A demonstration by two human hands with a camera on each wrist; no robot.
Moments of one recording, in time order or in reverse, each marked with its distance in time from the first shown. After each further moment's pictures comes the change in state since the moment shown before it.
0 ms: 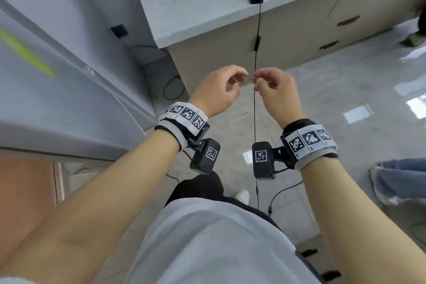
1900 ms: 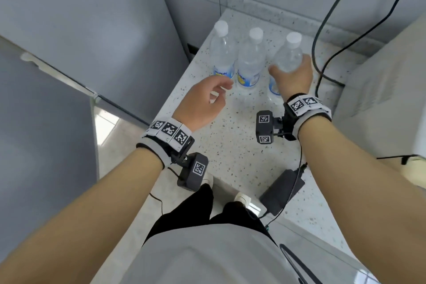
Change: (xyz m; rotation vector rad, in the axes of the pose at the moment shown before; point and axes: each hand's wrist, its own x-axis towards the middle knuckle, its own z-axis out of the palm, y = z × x) left_hand 0.449 -0.178 -0.184 -0.088 0.730 -0.676; right_hand 0.724 -0.080 0.204 -0.067 -0.478 -0.023
